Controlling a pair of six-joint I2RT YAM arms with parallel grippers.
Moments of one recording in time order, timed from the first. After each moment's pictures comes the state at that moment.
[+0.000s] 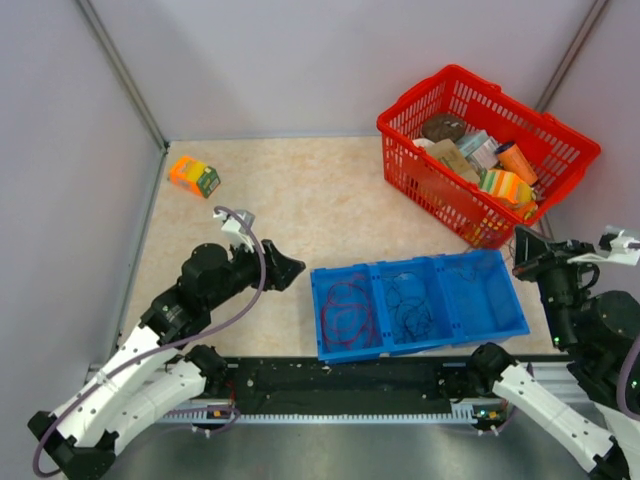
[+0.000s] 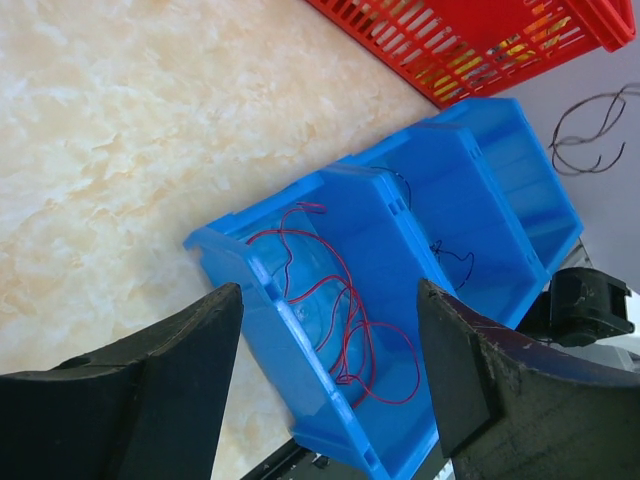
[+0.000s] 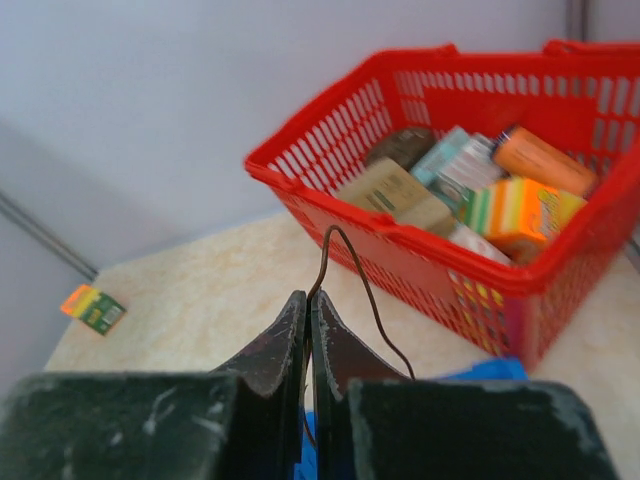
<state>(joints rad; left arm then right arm) -0.65 0.64 0.71 -0.37 0.09 -0.59 0.68 0.33 0.99 -0.48 0.61 0.30</state>
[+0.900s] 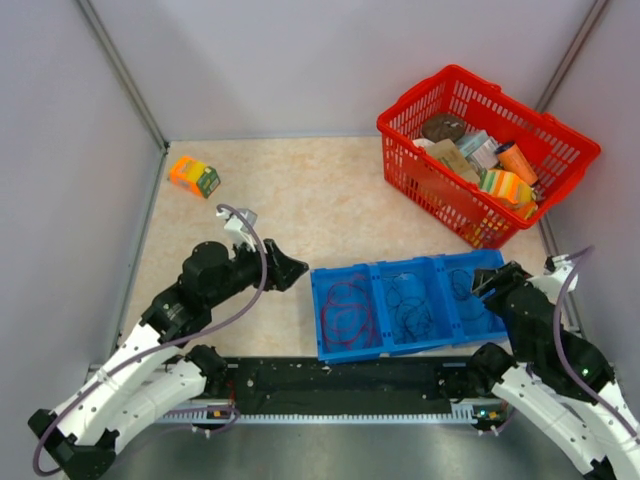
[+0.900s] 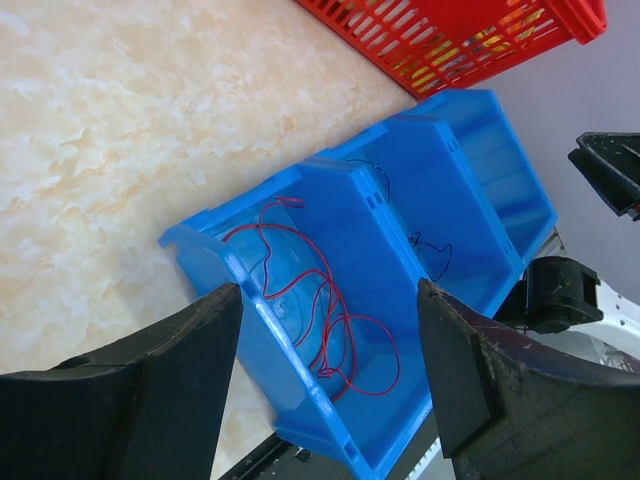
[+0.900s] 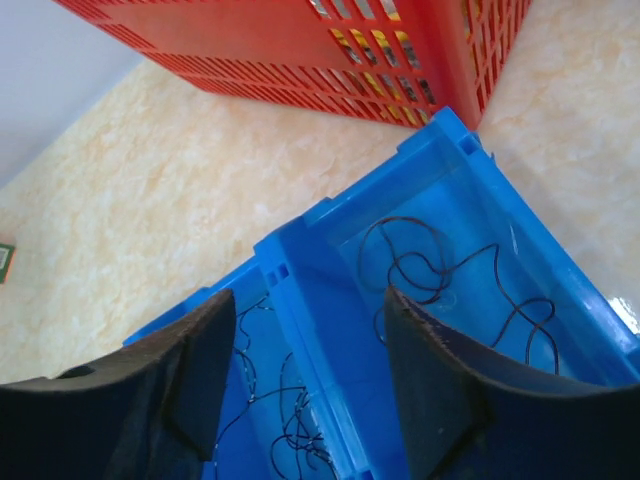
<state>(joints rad) -0.65 0.67 0.72 -0.36 0.14 -0.61 0.68 0.21 0.68 -0.95 0.74 0.88</state>
